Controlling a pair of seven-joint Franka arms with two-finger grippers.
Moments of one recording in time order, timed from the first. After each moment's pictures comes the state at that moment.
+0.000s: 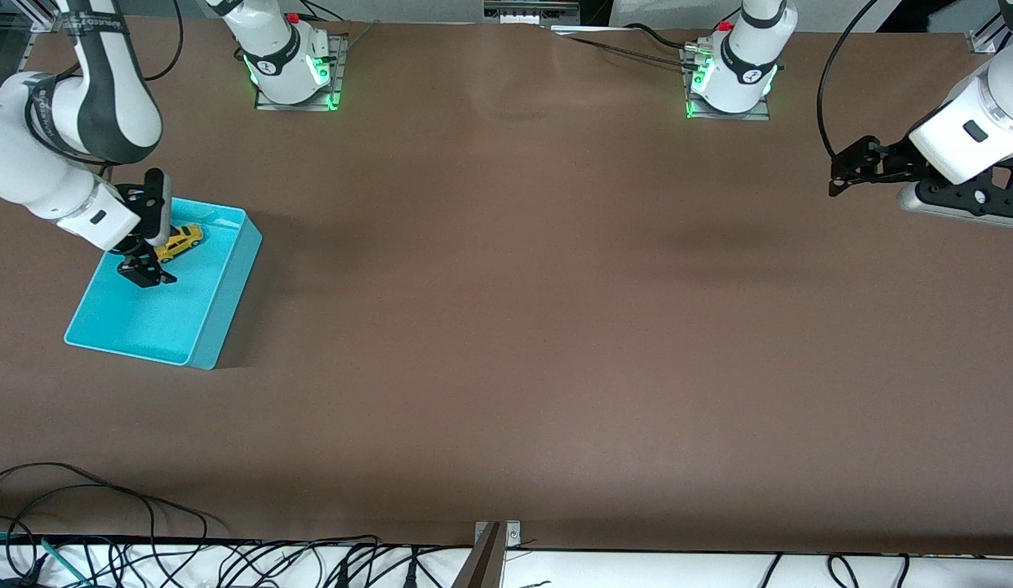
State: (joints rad) left arm -0.04 0.00 -0.04 -1.61 -0.02 1.53 0.07; right arm -0.29 0.03 0.19 -2.25 0.07 2.33 -1.81
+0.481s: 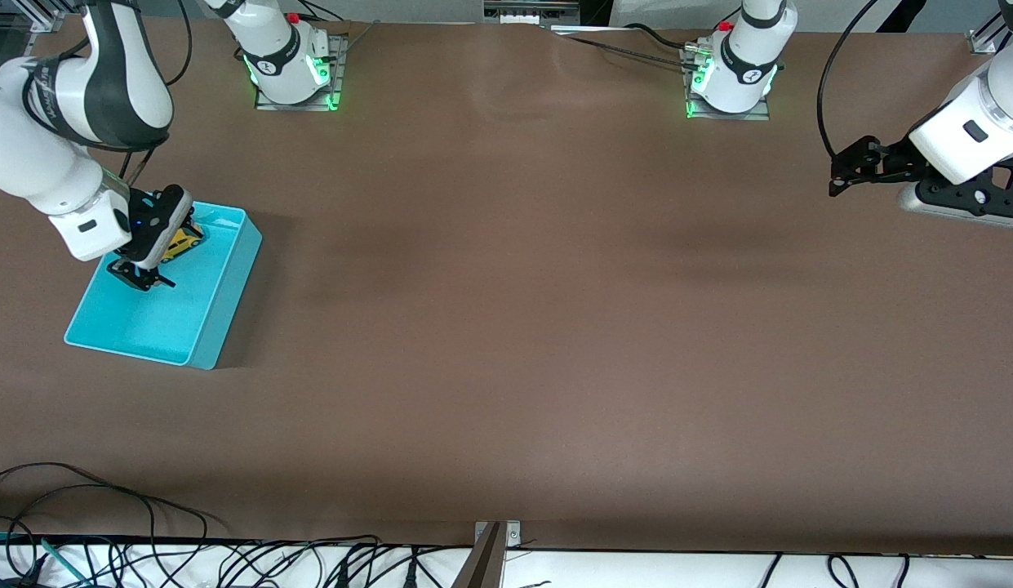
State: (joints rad) left arm -0.04 0.00 -0.04 -1.61 -0.02 1.53 0.07; right arm -0.14 0.01 0.13 -2.11 0.07 2.18 -1.24
